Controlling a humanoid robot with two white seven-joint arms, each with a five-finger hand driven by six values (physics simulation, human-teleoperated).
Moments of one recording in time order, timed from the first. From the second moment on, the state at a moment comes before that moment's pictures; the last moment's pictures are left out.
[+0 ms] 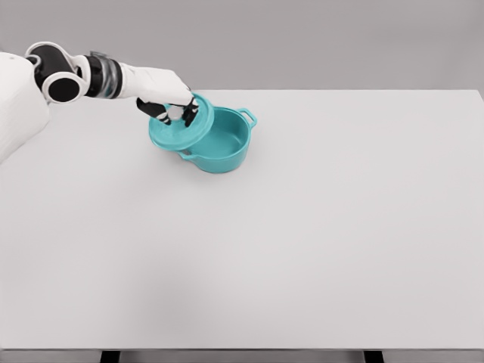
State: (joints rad) left arm -1.18 0.48 -1.03 -0.94 -0.47 -0.61 -0.61; right arm 0.05 0.00 0.77 -0.08 0.35 -0.21 0.08
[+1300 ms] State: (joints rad) left arm -1.04 0.84 -0.94 -0.96 -0.32 -0.61 -0.61; right arm 0.05 0.00 0.77 -0.08 0.35 -0.21 0.08
